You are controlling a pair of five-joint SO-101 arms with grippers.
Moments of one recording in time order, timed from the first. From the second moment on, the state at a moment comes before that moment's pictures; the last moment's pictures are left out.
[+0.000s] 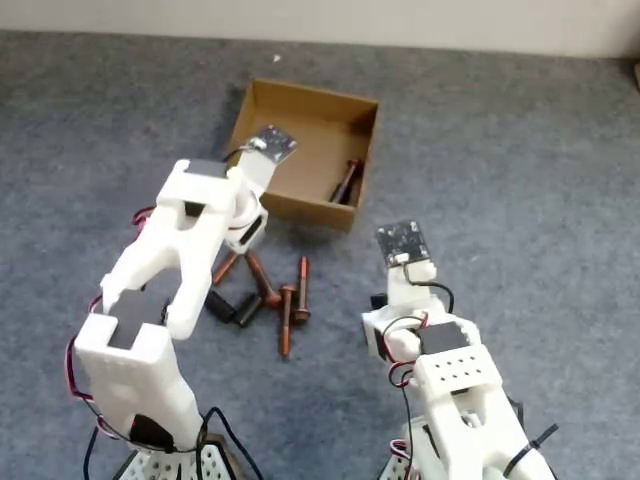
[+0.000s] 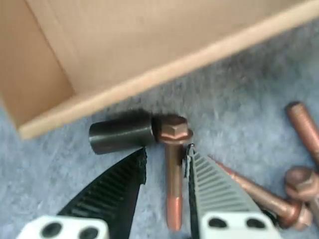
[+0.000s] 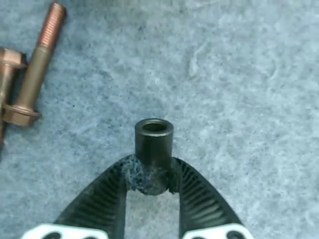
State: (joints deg) left arm 1.5 19.8 9.4 61.1 -20.5; right arm -18.6 -49.1 75.0 45.0 4.3
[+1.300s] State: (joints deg) left arm 2.5 -6.1 24.4 67.5 -14.7; right arm -18.7 -49.1 75.0 45.0 4.3
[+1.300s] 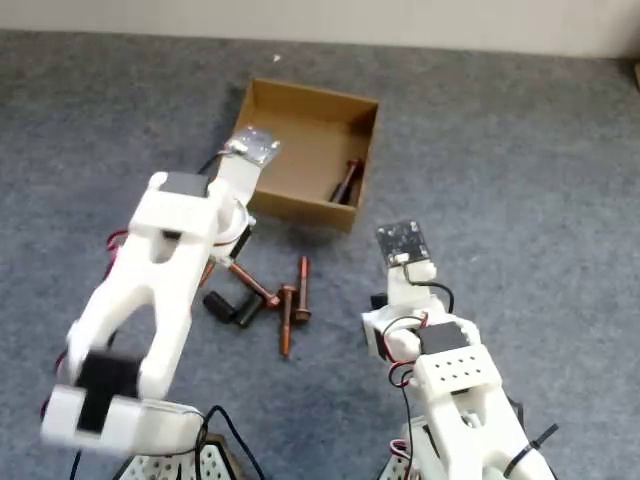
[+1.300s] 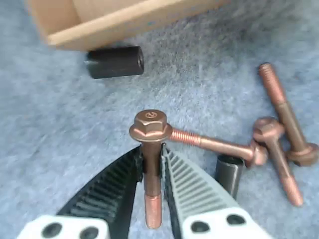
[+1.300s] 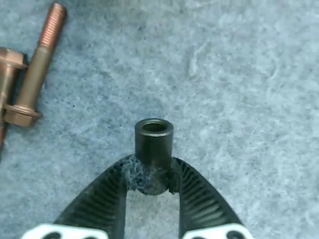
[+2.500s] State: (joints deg) left arm 2.5 -79.7 59.7 57.6 17.6; right arm -35.6 -83.7 82.9 34.1 -8.7
